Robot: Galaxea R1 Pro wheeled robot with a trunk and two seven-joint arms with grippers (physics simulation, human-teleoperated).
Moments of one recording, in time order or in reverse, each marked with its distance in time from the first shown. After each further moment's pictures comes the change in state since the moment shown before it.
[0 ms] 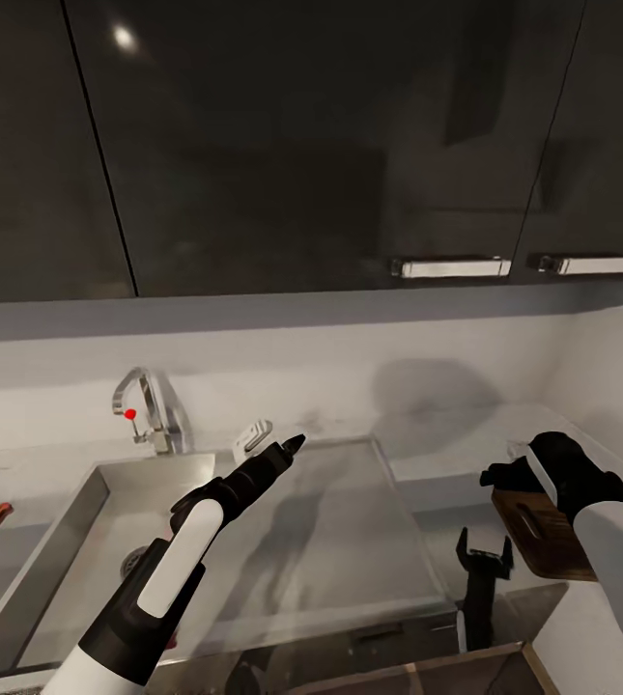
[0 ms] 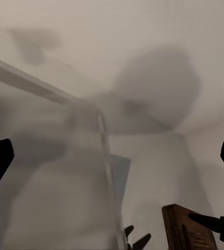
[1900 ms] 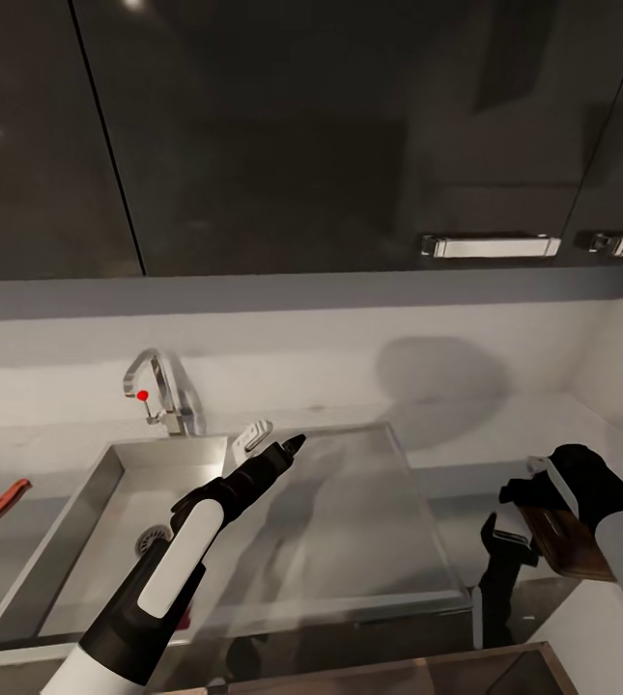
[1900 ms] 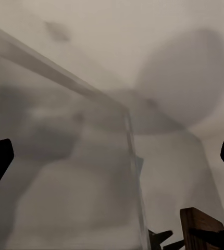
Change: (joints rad) left arm 0.000 -0.001 -0.001 0.000 0.000 0.000 0.000; right arm 0.016 -0.057 0.001 0.057 0.000 0.006 0.026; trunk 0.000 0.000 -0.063
